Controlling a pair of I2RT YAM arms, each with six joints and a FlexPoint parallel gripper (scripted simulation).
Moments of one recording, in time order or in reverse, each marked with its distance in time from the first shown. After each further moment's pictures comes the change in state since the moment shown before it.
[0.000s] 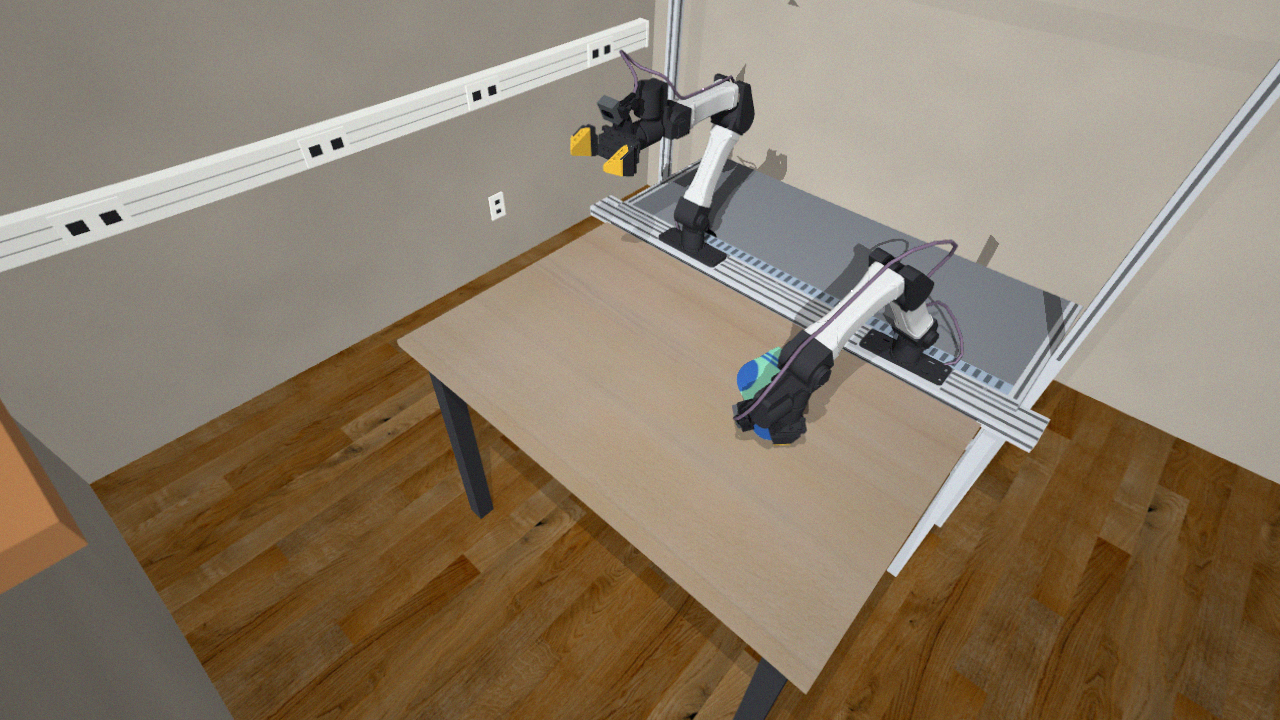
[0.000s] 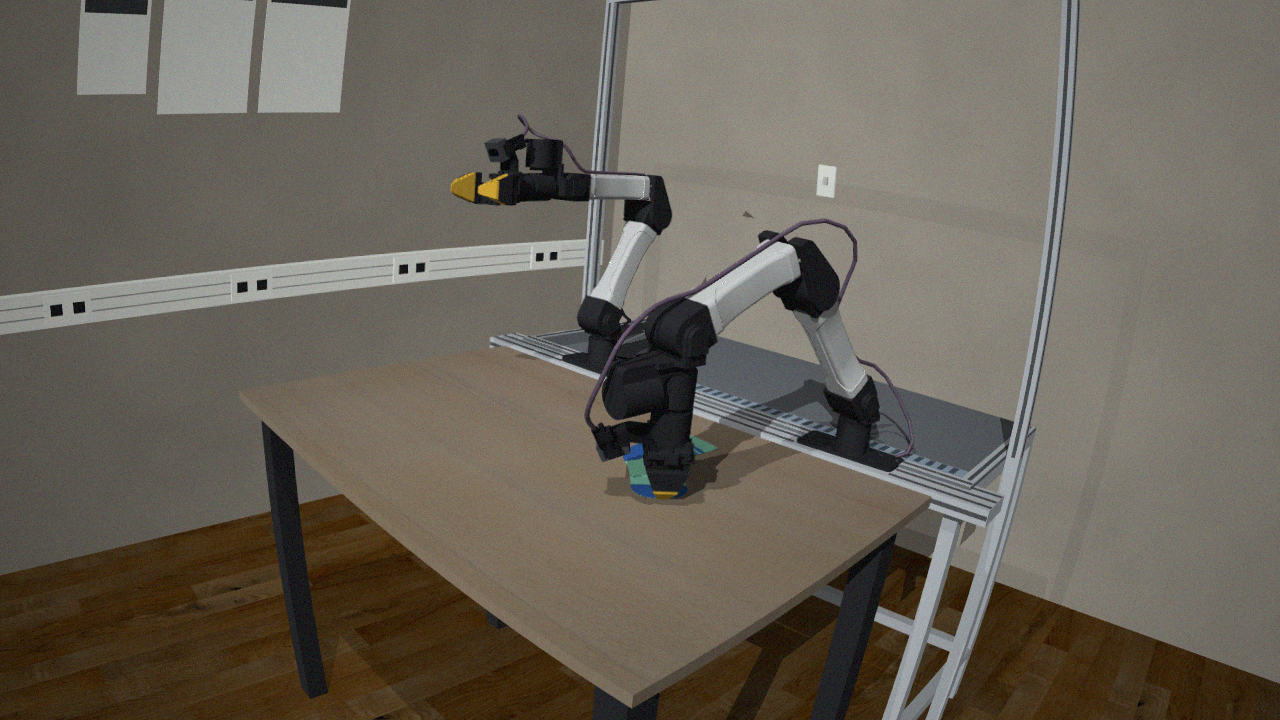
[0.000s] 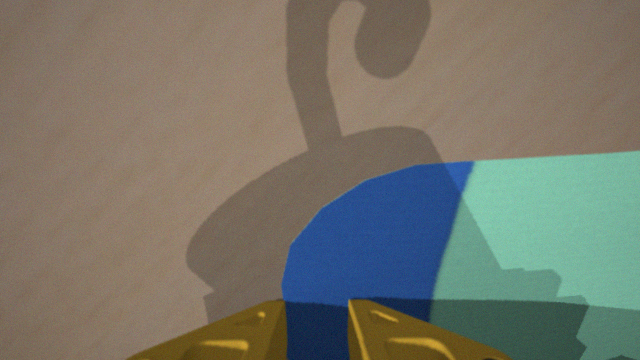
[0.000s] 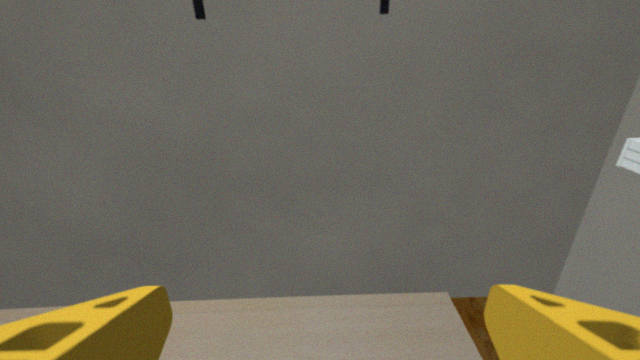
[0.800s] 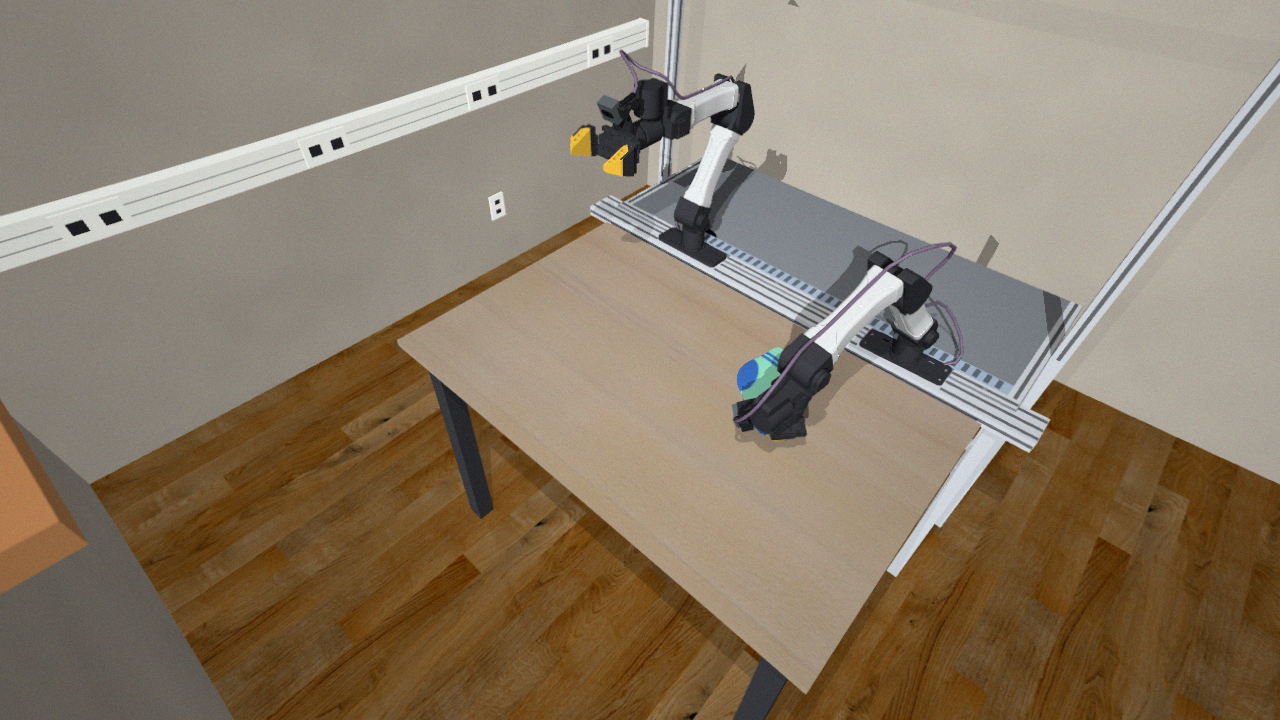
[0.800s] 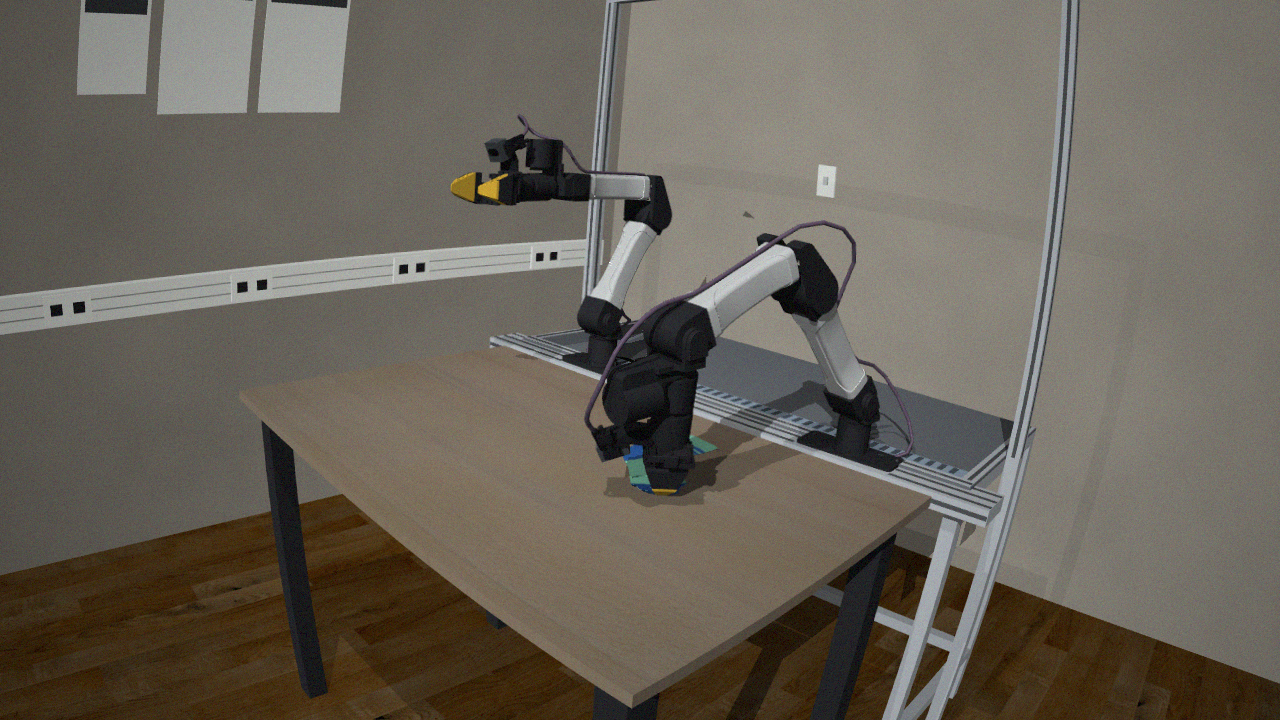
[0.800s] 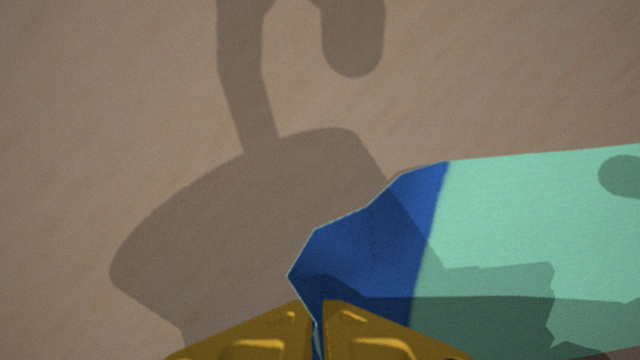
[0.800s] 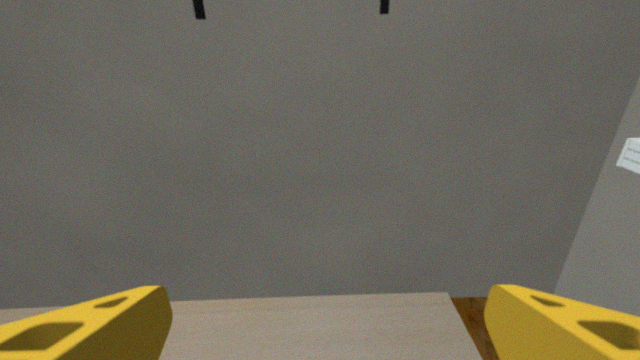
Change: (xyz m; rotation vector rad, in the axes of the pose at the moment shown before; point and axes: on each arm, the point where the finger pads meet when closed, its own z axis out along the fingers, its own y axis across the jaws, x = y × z) left arm 0.000 -0.006 0.001 0.068 -0.002 -0.002; right arm 0.000 0.000 0.000 0.000 0.000 0.000
